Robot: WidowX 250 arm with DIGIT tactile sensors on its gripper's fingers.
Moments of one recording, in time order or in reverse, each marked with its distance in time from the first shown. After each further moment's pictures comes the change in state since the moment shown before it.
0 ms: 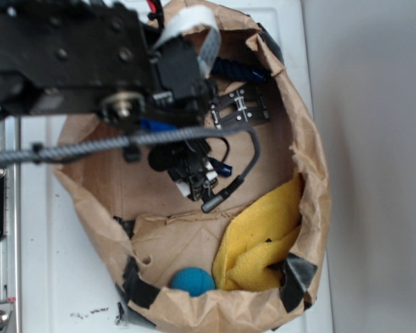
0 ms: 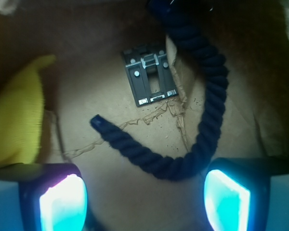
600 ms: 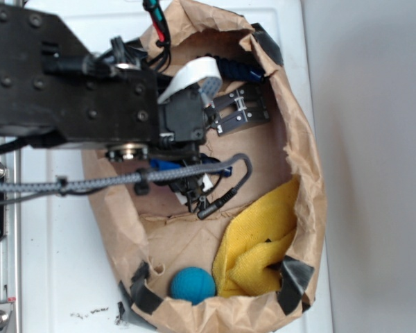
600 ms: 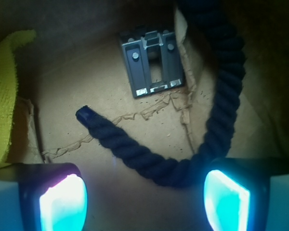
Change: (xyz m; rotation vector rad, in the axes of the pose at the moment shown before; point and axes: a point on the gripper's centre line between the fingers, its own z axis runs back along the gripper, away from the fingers) arm -0.003 0.017 -0.017 0.029 -0.032 0.077
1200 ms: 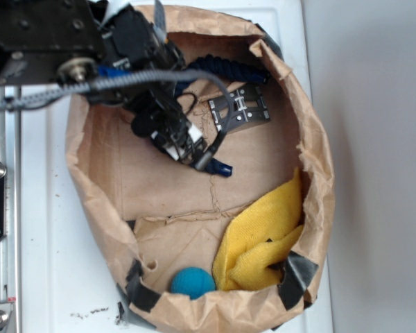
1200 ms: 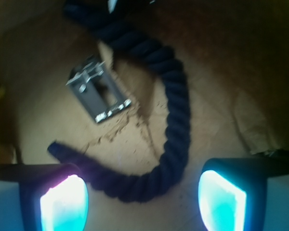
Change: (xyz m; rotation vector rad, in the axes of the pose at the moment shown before) arm 0.011 0.048 0.007 -0.019 -0.075 0.228
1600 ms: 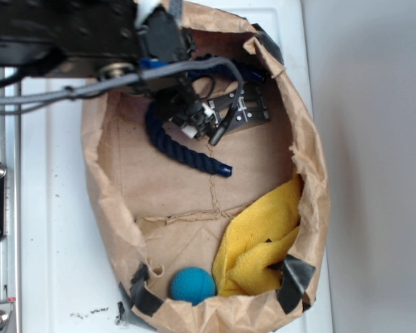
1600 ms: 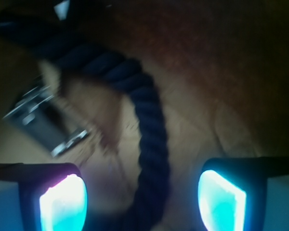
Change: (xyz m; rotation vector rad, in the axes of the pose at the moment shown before) arm 0.011 0.007 -0.027 0.129 -0.017 0.074
